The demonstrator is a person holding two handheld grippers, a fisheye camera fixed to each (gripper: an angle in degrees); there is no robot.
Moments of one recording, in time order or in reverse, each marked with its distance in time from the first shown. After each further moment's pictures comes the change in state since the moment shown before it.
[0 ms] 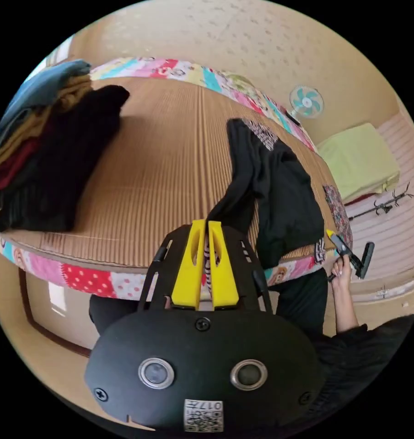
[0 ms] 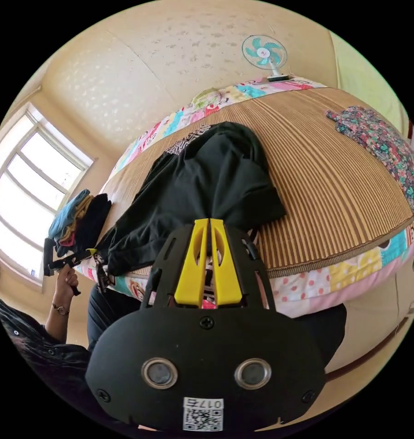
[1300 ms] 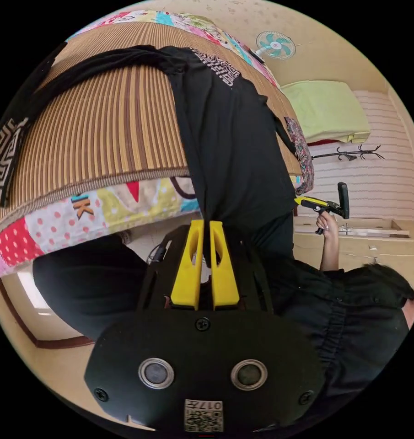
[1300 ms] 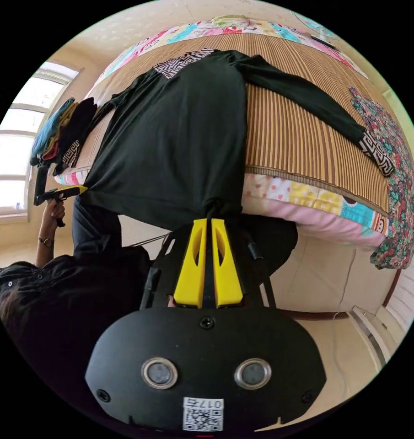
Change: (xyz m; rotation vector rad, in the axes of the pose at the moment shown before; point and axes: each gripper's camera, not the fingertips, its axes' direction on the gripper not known) left arm 0.029 0.156 -0.014 -0.635 0.295 0.250; right arm 0.011 0.138 -0.084 -0.769 0.016 -0.192
